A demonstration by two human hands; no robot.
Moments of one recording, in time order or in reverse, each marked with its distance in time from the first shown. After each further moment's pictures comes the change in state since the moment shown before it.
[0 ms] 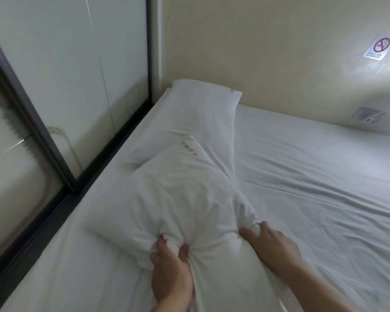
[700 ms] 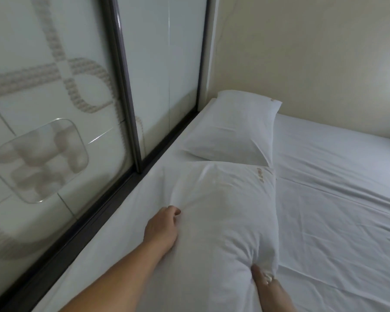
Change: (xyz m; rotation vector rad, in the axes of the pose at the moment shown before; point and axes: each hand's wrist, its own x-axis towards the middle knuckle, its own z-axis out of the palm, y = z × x) left_hand 0.029 -0.088 -0.146 0.300 -0.014 0.482; right_hand -0.177 -0.027 0.115 0.556 -0.225 0.124
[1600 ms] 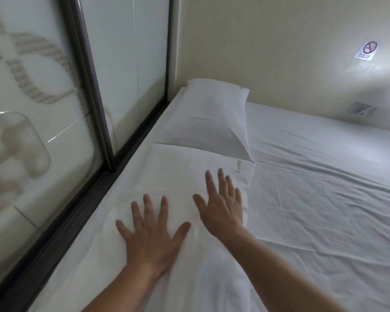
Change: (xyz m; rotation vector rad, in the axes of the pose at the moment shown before) left_hand -0.039 -0.012 -0.003 0.296 -0.144 0.026; right_hand 0.041 -0.134 0.048 -0.478 0.498 -0.573
